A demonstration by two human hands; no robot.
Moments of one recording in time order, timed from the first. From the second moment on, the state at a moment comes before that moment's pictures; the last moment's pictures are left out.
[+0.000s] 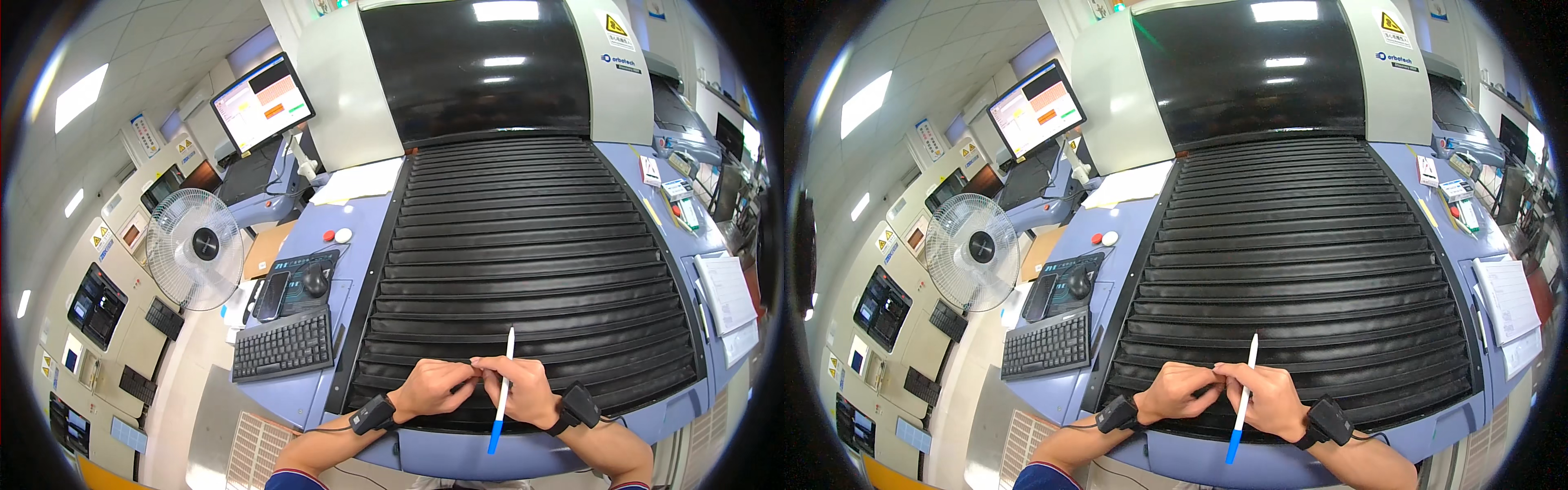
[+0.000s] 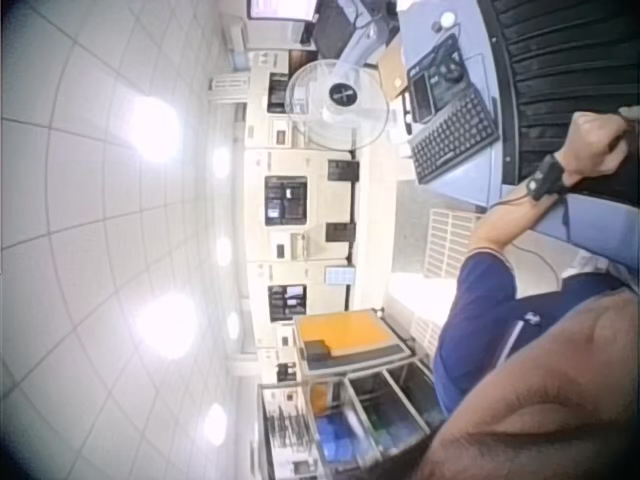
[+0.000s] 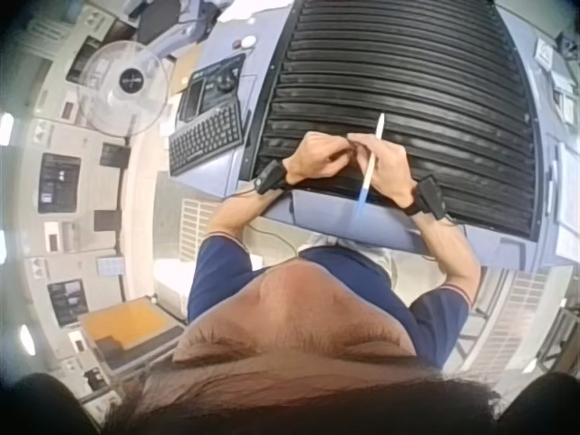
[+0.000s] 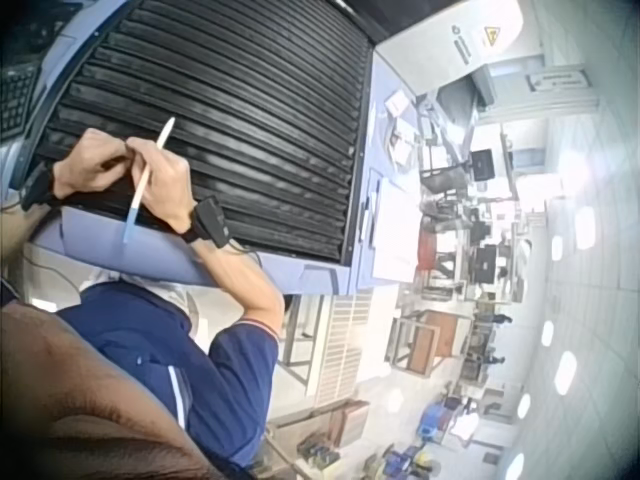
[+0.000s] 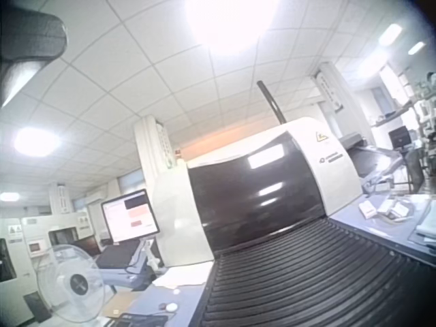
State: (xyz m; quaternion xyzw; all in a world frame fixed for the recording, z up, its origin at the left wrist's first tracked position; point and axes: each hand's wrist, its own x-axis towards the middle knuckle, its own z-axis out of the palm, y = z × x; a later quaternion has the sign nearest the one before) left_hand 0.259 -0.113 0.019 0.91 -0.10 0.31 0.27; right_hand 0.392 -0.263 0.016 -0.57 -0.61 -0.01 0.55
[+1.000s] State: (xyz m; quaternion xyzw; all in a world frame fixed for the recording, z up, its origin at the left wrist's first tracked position) left_hand 0.251 -0.037 0.036 0.82 0.30 0.42 0.24; right_hand 0.477 -0.272 0.047 -0.71 -0.41 -0.20 0.53
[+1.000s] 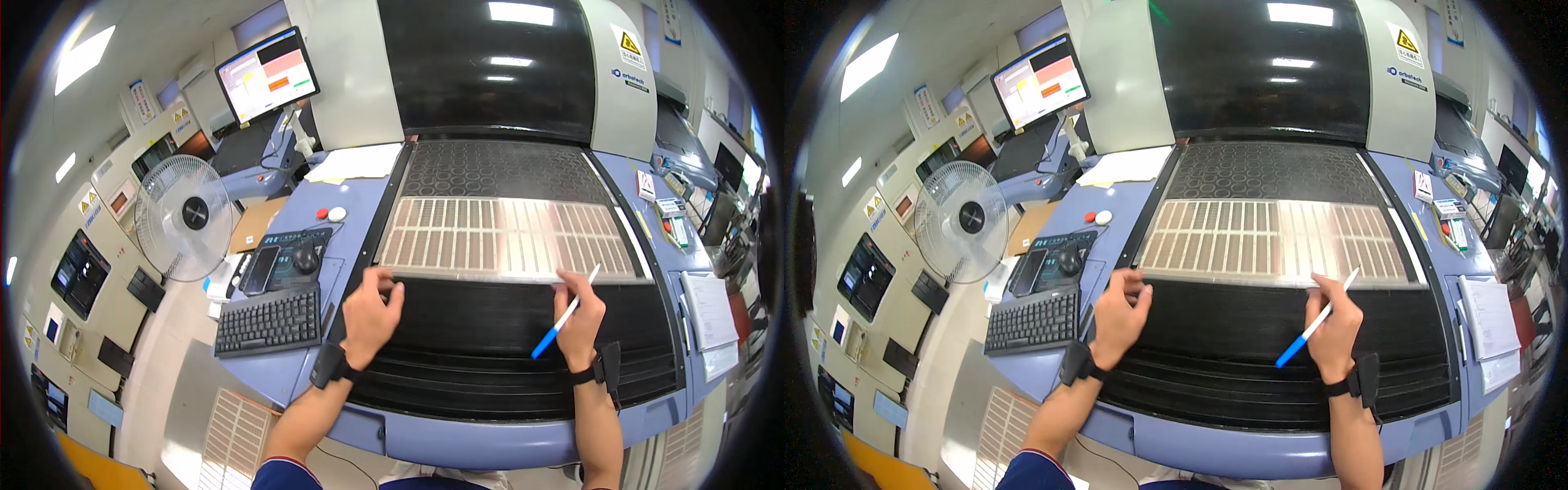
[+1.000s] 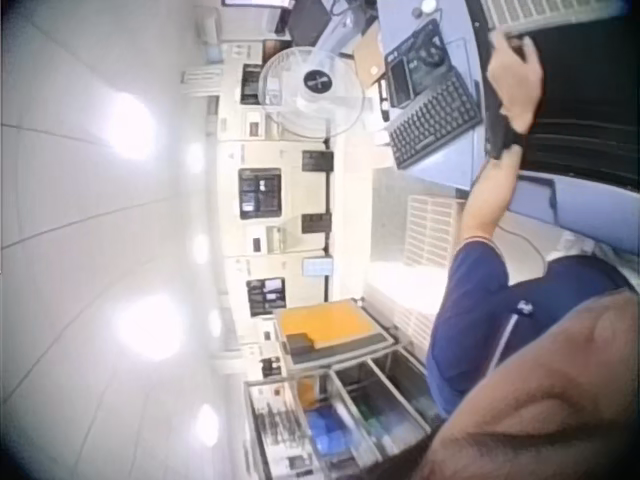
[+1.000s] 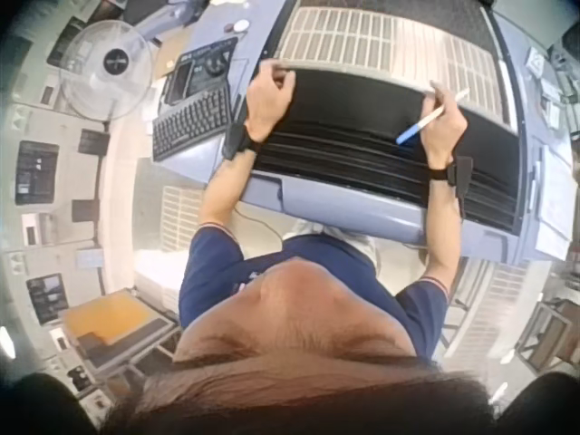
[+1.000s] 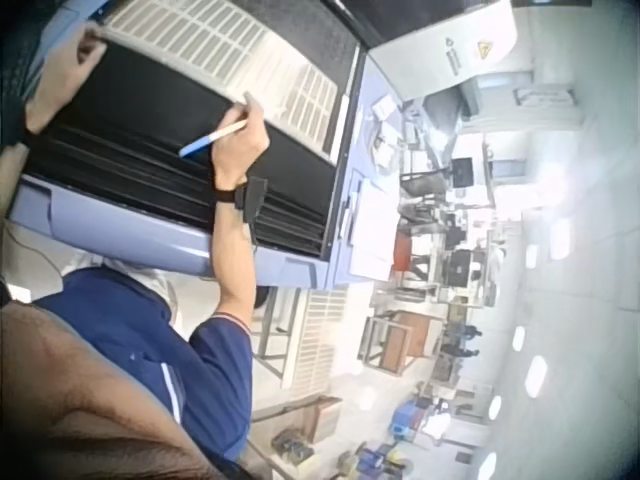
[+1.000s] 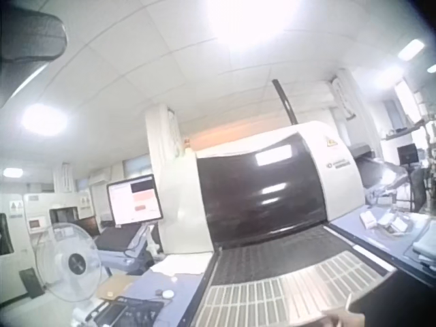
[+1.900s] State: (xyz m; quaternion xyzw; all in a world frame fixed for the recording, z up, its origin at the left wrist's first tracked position) left_hand 0.246 -0.056 0.046 0.80 0.03 0.56 0.20; right_hand 0.623 -0.263 0.173 -0.65 -0.35 -0.28 0.61
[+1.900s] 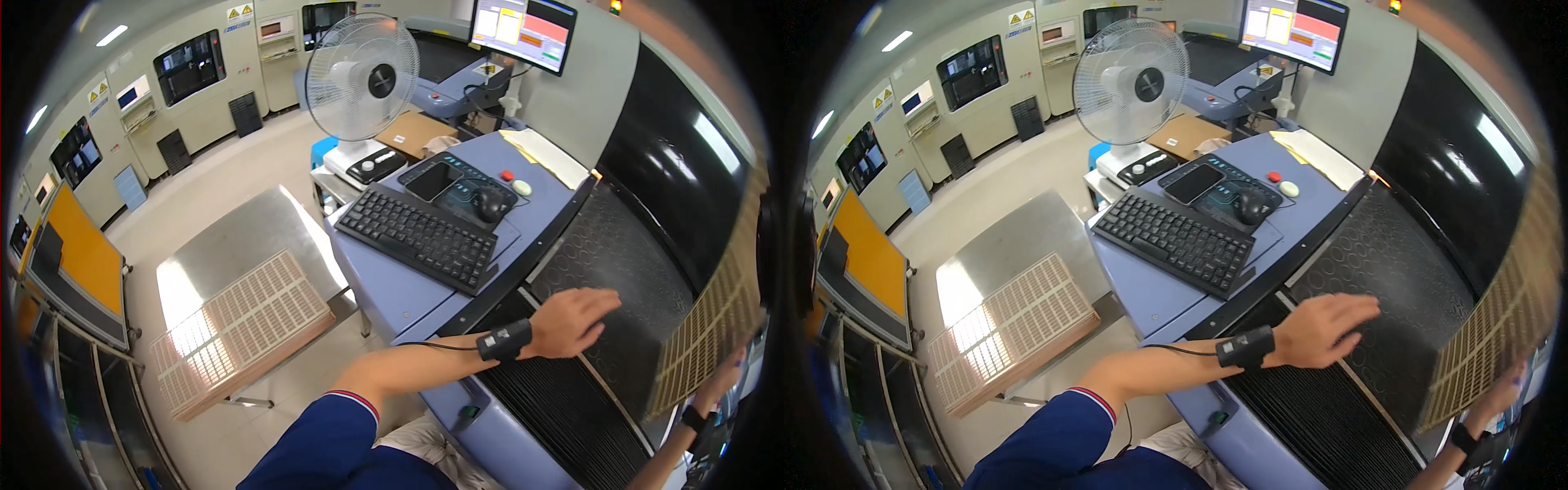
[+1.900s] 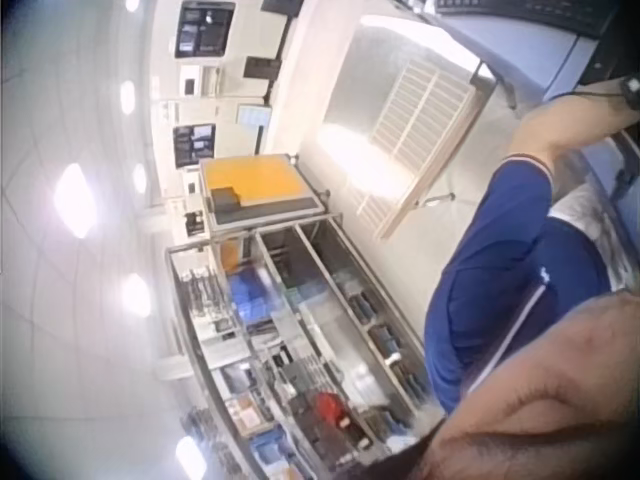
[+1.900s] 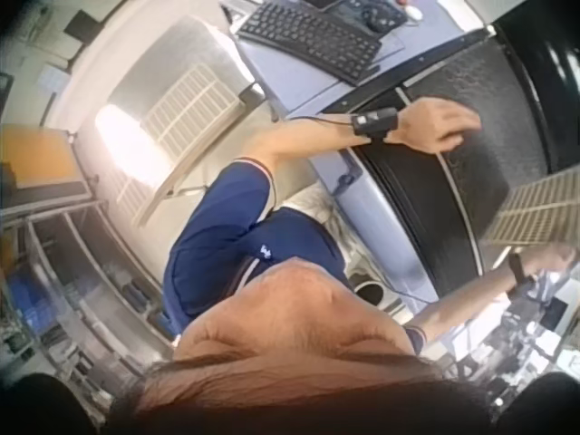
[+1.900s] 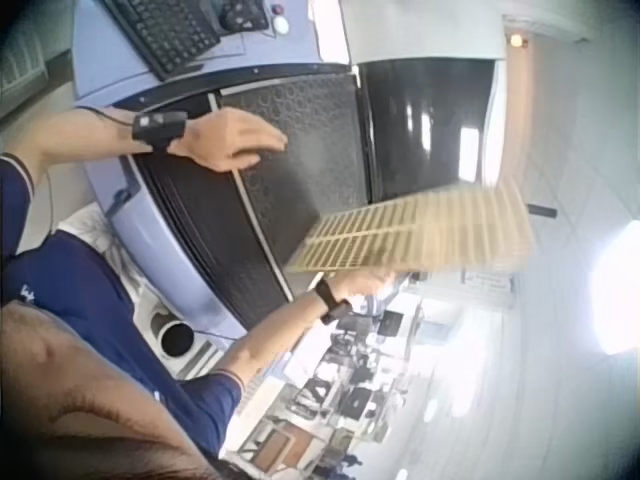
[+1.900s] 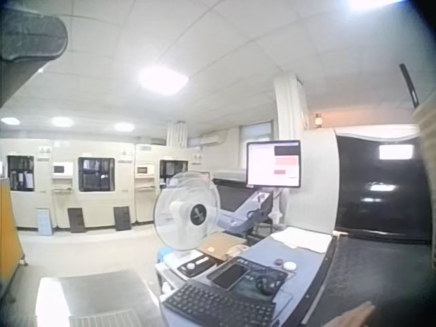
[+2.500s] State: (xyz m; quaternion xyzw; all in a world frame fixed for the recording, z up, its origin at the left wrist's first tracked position) left_hand 0.248 -0.068 0.043 0.90 0.19 0.39 0.03; right_hand 0.523 -0.279 0.057 -0.53 -0.22 0.37 0.73
